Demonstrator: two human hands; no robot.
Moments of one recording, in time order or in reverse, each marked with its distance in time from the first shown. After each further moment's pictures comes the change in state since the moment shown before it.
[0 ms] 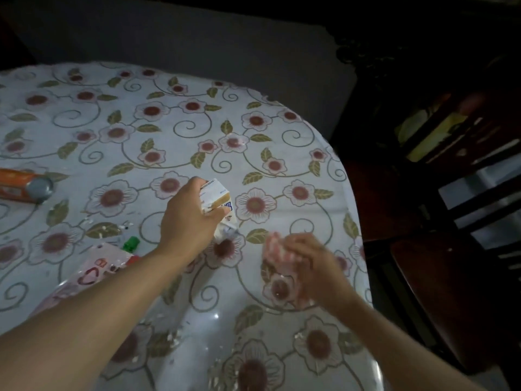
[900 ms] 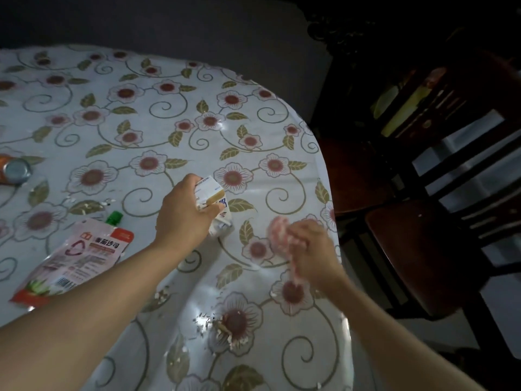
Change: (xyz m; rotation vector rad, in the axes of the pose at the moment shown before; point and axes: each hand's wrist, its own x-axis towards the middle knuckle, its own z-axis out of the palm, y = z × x) left_hand -0.055 0.009 0.013 0.020 -0.080 0.019; right_hand -0.048 0.006 -0.018 0.059 0.109 0.311
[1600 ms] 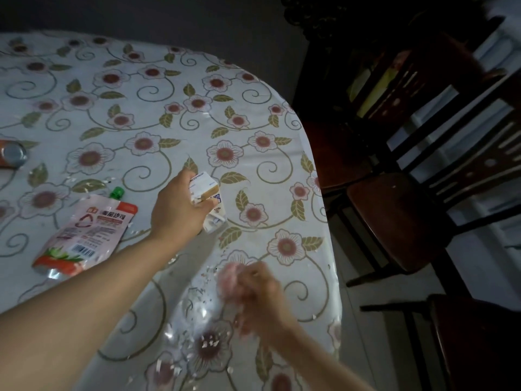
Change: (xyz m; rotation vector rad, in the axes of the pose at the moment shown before) left_hand -0.055 -0.015 -0.020 -0.017 -0.067 0.043; right_hand -0.143 -0.054 0.072 0.149 -0.192 -0.168
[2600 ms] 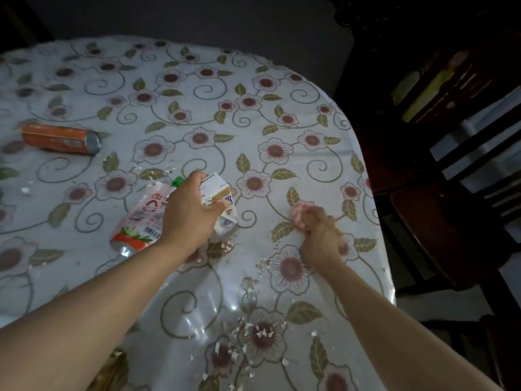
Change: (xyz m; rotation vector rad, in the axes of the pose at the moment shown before) left_hand -0.013 -0.068 -0.051 -0.036 0.078 -0.006; right_hand 0.088 0.047 0.002 -0.455 0.266 0.485
